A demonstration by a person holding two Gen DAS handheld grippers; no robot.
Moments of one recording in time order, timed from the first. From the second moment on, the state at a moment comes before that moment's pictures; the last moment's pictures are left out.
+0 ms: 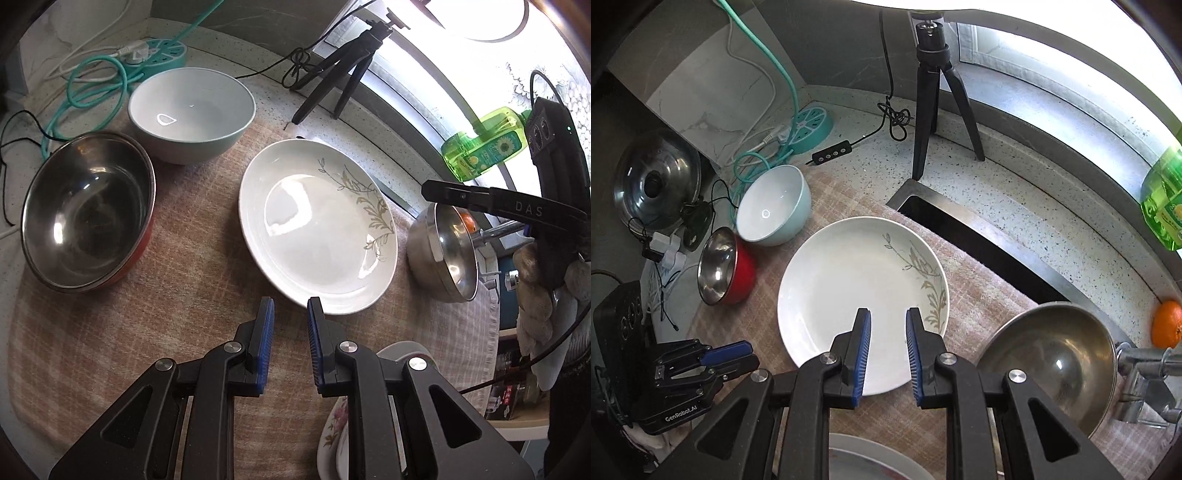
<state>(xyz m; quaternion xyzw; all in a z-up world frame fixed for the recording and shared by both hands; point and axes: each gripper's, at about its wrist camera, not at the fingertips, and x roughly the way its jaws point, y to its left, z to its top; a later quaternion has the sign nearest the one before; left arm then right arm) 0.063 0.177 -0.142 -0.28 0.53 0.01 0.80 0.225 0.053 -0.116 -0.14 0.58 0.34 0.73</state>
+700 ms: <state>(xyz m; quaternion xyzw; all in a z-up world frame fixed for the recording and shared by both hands) 0.088 0.193 -0.164 -0.35 0.53 0.06 0.77 0.294 0.068 -0.175 -0.15 0.64 0.31 0.68</state>
